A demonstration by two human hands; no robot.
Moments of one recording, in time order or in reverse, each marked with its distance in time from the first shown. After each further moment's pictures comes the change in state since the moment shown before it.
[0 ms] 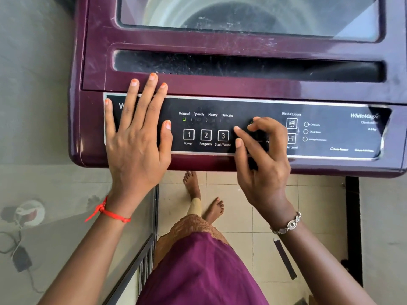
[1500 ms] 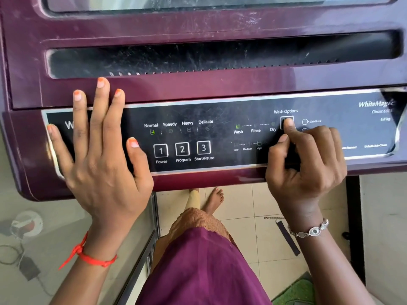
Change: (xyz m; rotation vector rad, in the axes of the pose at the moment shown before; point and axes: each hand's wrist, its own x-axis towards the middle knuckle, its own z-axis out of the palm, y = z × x) left_hand 0.001 0.021 -0.002 -0.118 0.054 -0.077; right_hand 0.004 0.041 -0.025 -0.419 0.250 0.047
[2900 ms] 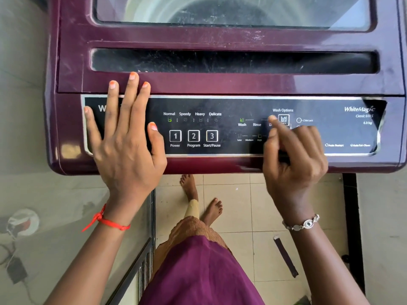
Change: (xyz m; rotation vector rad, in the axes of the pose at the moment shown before) left_hand -0.003 -0.005 0.011 0.093 0.066 0.002; right_hand -0.002 -0.009 -0.008 0.164 -0.041 -0.009
